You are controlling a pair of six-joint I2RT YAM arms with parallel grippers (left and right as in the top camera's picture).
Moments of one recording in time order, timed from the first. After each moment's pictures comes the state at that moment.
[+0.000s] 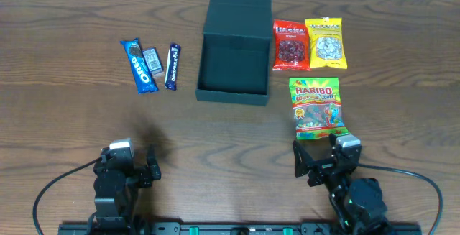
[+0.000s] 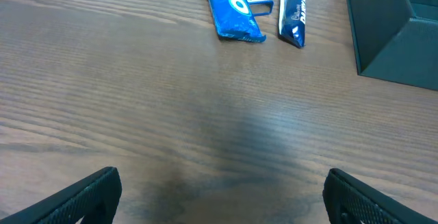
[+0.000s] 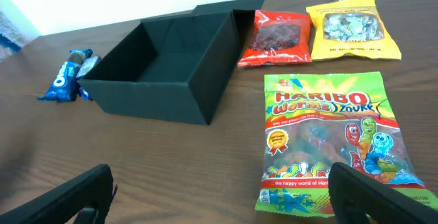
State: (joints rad) left arm -0.02 0.01 0.16 -0.69 -0.08 -0.12; right arm 0.43 0.01 0.12 -0.40 0.08 0.33
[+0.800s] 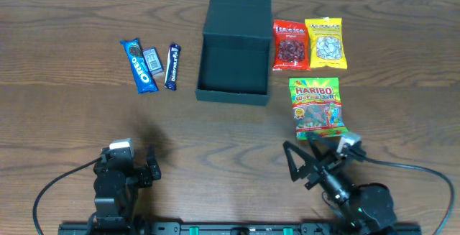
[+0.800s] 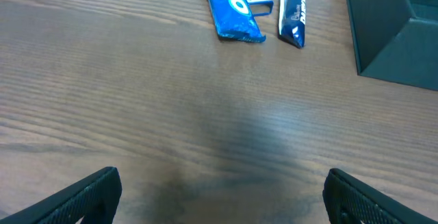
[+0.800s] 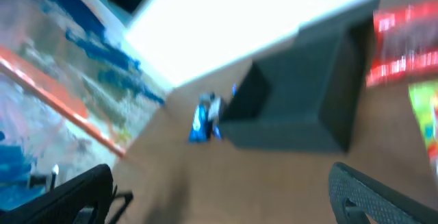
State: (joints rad) left arm -0.02 0.01 0.16 -0.69 -0.08 -0.12; right arm 0.42 0.01 0.12 -0.13 -0.19 0.71
